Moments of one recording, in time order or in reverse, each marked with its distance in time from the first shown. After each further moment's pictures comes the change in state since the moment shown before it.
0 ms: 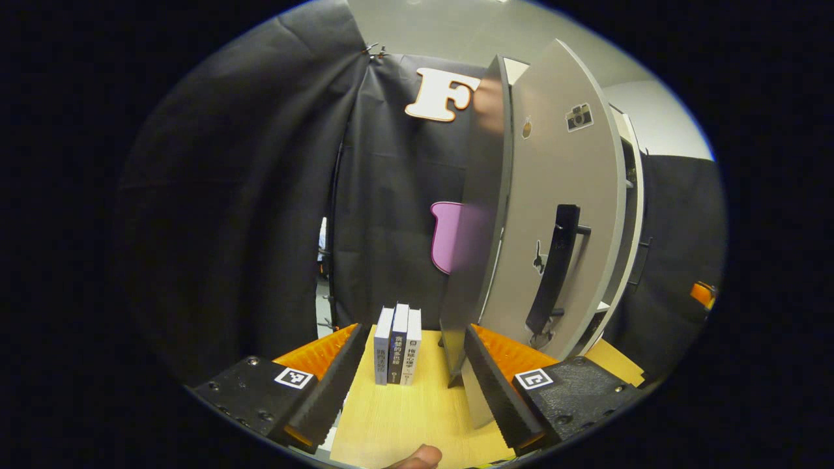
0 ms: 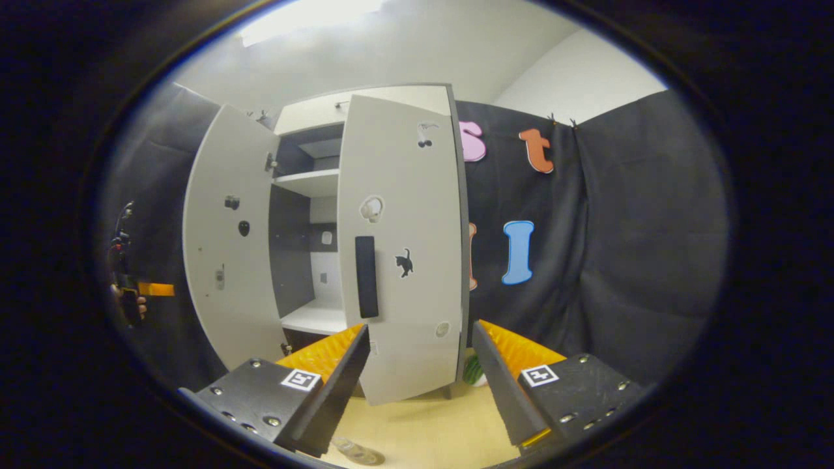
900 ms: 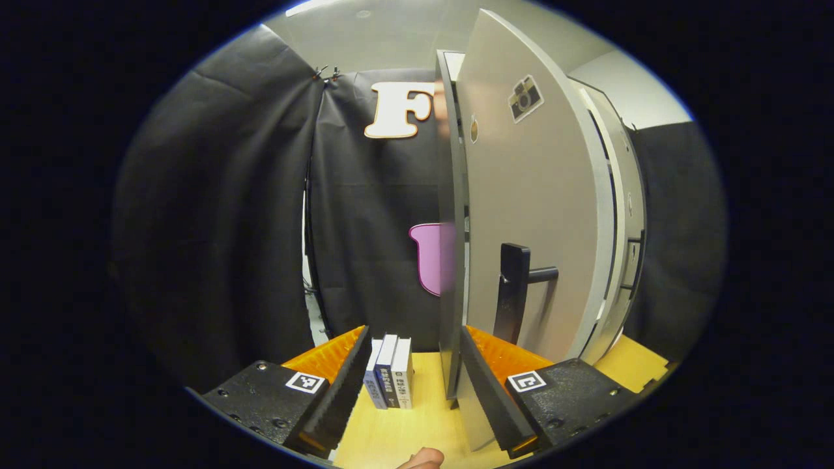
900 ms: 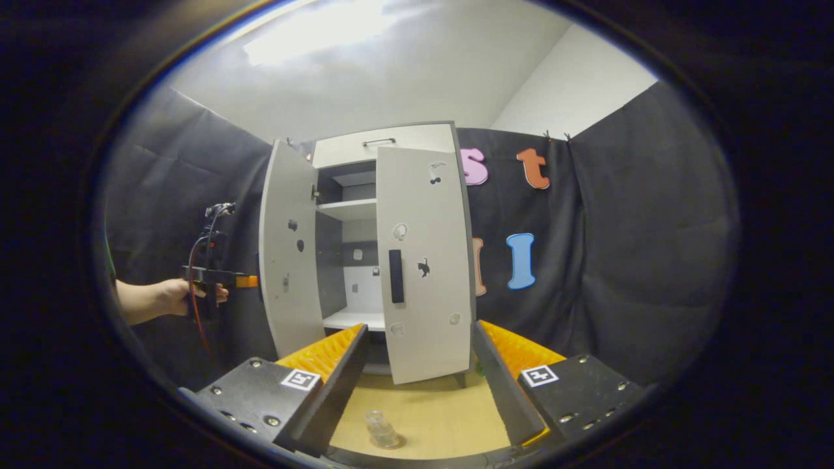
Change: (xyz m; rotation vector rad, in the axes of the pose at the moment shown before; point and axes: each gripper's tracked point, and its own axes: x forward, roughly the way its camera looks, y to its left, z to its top) left arm 0.036 -0.075 0.037 0.093 -0.048 0.039; right arm -0.132 0.021 -0.005 0.081 -0.057 0.091
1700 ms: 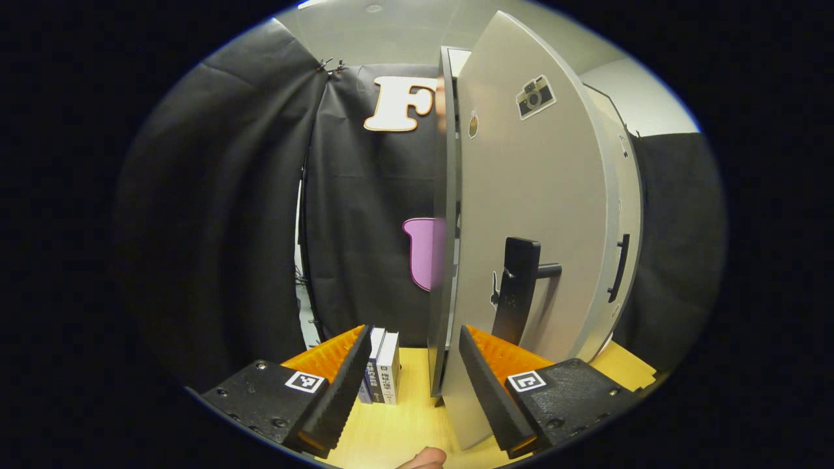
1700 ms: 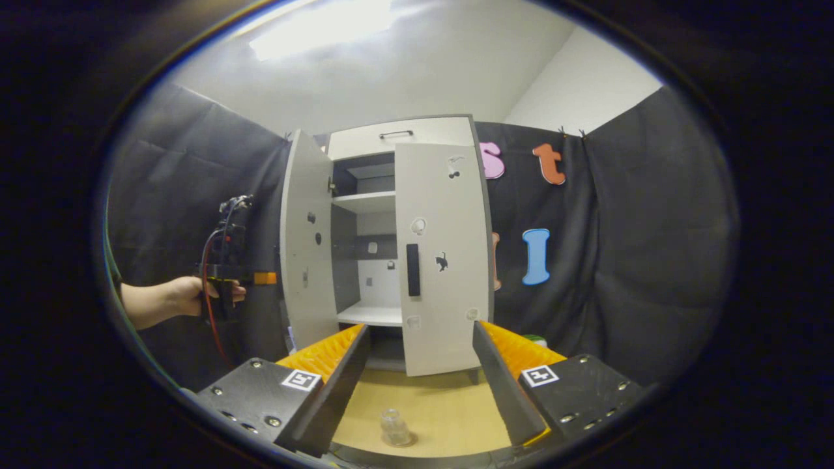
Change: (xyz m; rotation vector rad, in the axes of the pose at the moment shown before) left arm 0.001 -0.011 -0.004 -0.020 -0.005 -0.017; right arm 0.013 0.016 -0.008 -0.050 0.035 -0.003
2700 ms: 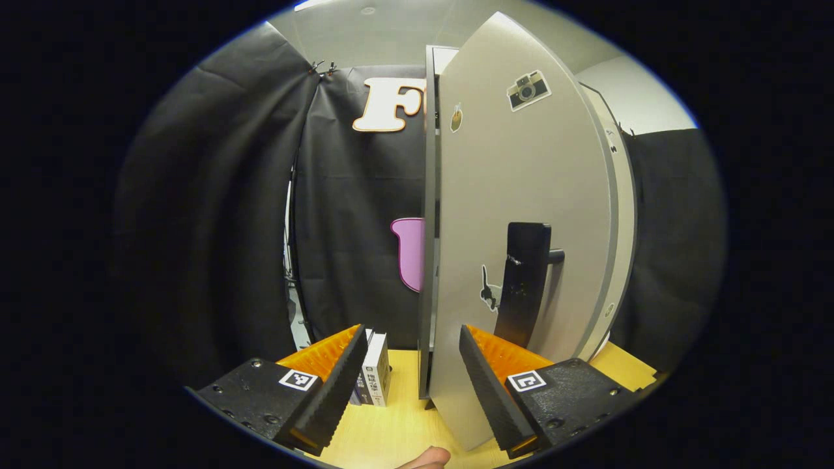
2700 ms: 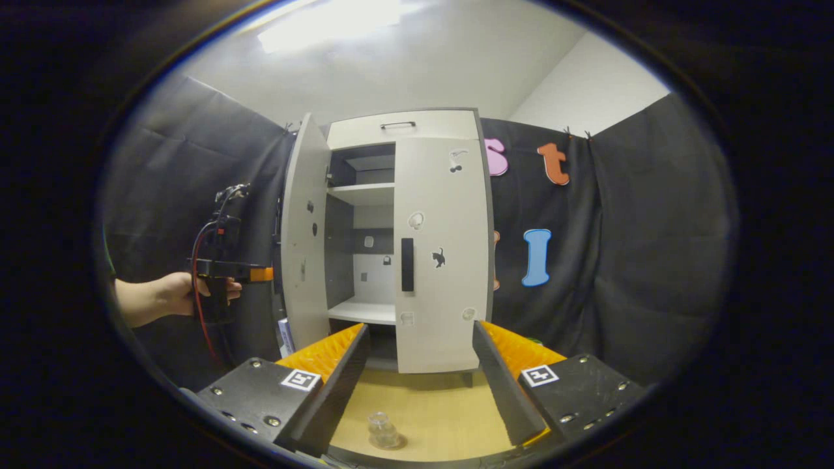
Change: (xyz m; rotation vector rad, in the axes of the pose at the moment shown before) left arm 0.009 -0.031 -0.011 0.011 -0.009 -0.008; right arm 0.028 0.002 -0.005 -0.042 -0.012 0.018
